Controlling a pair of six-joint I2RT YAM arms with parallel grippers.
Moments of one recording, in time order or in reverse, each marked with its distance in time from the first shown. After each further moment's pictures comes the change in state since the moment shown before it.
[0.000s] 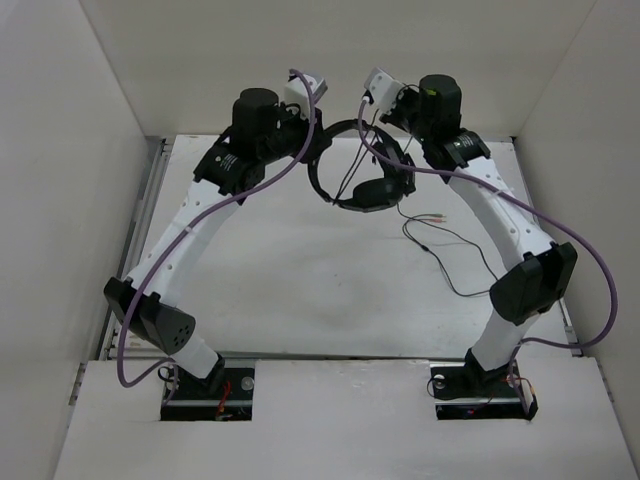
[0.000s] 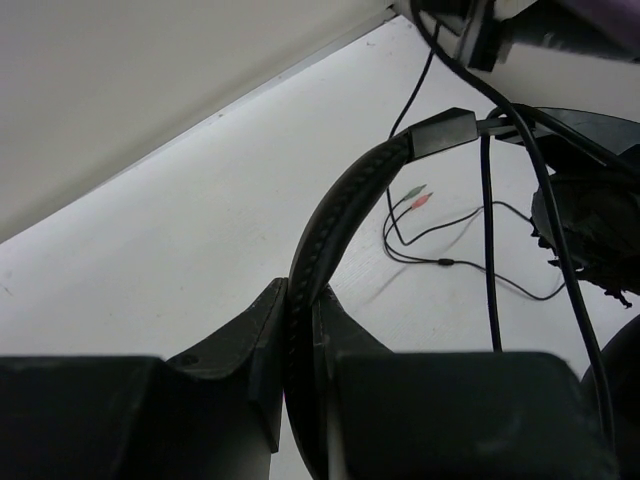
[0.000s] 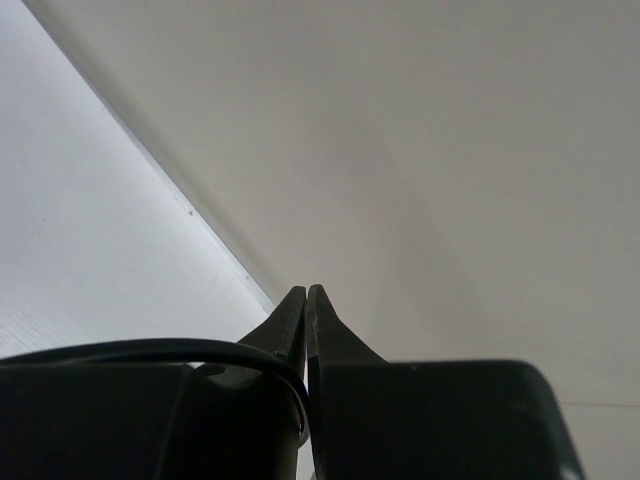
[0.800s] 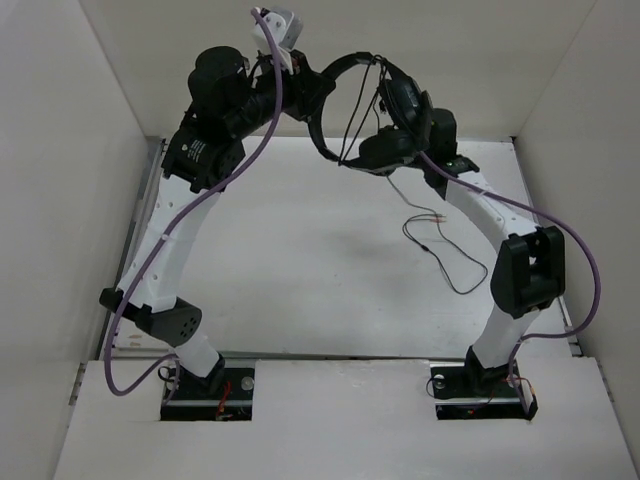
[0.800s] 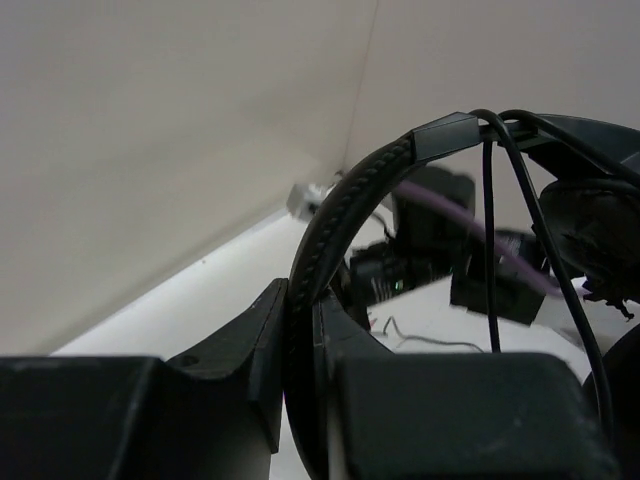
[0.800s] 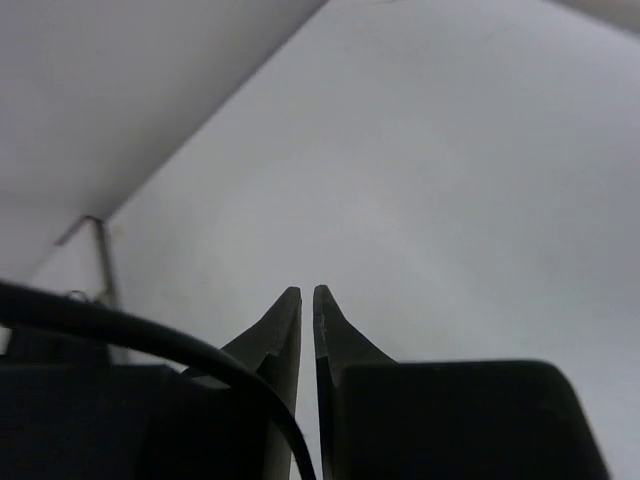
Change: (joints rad) left arm -0.006 0.053 0.399 -0.026 0.037 -0.109; right arm -0.110 0.036 -0.300 0.232 -0.871 1.112
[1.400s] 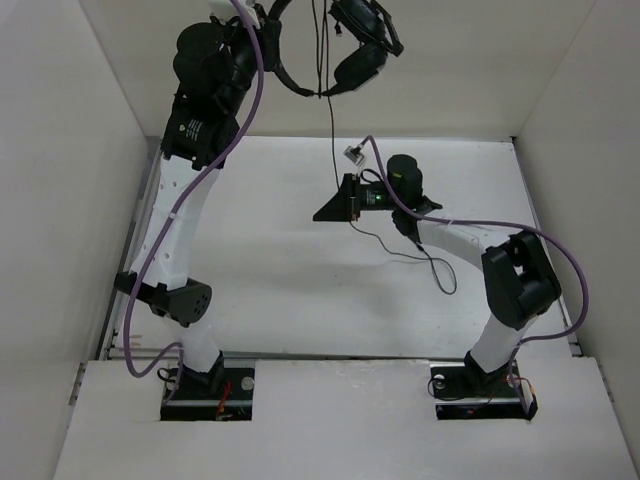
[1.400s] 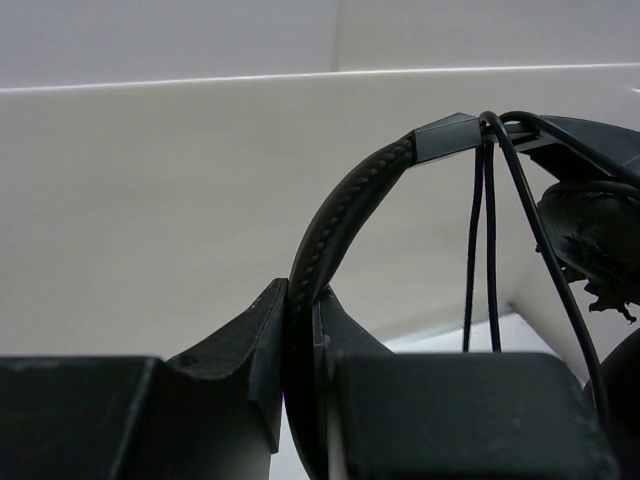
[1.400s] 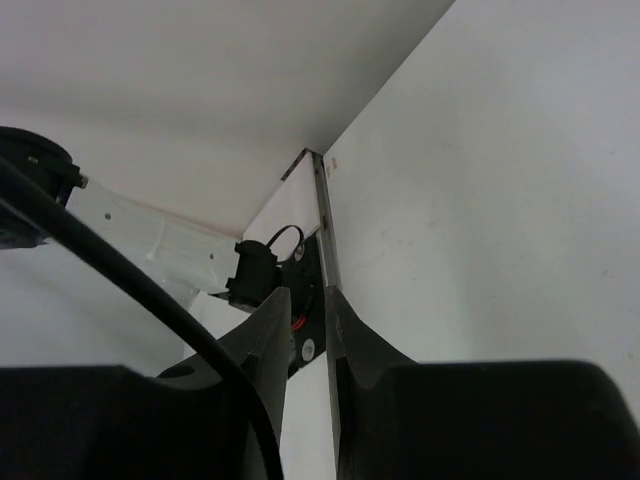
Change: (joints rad) left arm 0.109 0.134 0.189 0.136 -0.339 0.057; right arm 0.223 -0.044 -0.393 0.559 -0.196 0.623
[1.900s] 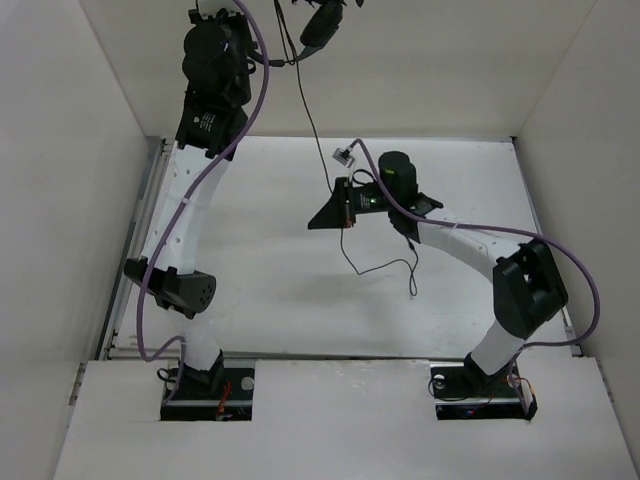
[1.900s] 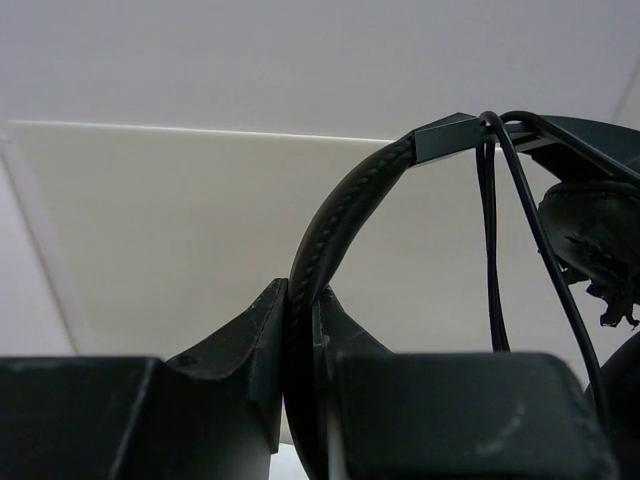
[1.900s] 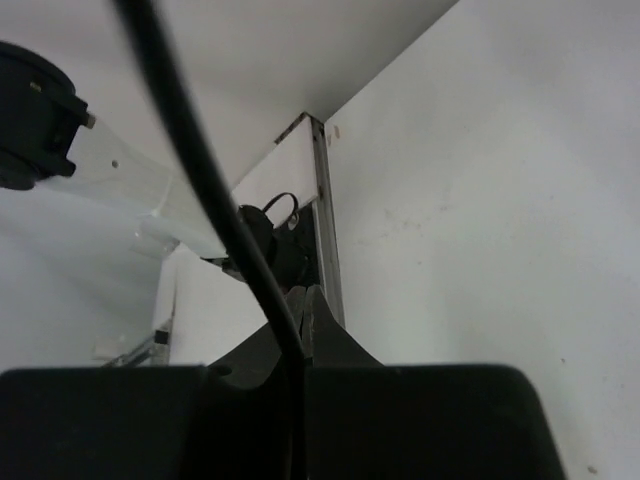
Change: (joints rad) left arm 0.036 0.067 -0.030 0.246 -0.433 0.205; right arm 0.057 -0.061 0.033 -0.174 -0.015 -0.166
